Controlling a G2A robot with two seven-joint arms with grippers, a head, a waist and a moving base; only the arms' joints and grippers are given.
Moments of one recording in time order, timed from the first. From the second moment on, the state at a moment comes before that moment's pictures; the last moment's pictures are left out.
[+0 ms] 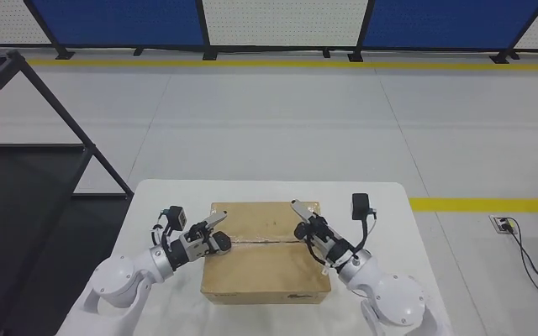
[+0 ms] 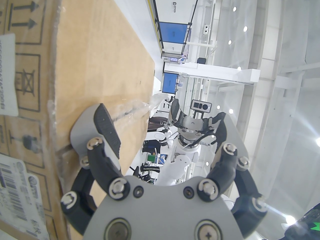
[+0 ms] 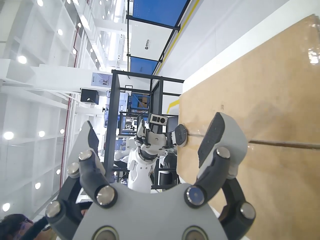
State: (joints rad) left arm 0.98 -1.08 -1.35 -1.50 -0.46 0.11 -0.80; right arm -1.02 -1.29 1.16 -1.84 0.08 0.29 0.30
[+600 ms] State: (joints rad) left arm 0.96 -1.08 -1.33 -1.47 -0.46 0.11 -0.80; right arm -0.94 -1.32 1.08 -1.75 0.01 0.47 0.28
